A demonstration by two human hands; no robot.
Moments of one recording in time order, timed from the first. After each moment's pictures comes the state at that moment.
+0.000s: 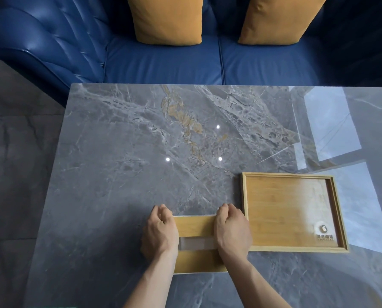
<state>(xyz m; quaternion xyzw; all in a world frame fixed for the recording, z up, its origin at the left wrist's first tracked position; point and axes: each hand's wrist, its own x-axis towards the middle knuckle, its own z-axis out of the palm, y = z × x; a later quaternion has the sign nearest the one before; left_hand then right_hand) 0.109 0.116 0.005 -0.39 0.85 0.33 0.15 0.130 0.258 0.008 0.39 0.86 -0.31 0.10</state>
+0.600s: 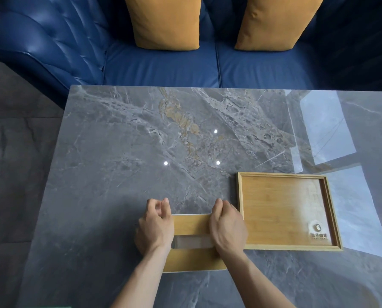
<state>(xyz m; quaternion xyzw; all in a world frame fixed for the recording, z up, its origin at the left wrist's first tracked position) 0.105 0.113 0.014 -0.32 0.88 0.30 0.16 0.128 0.262 0.010 0.33 0.89 -0.30 0.09</state>
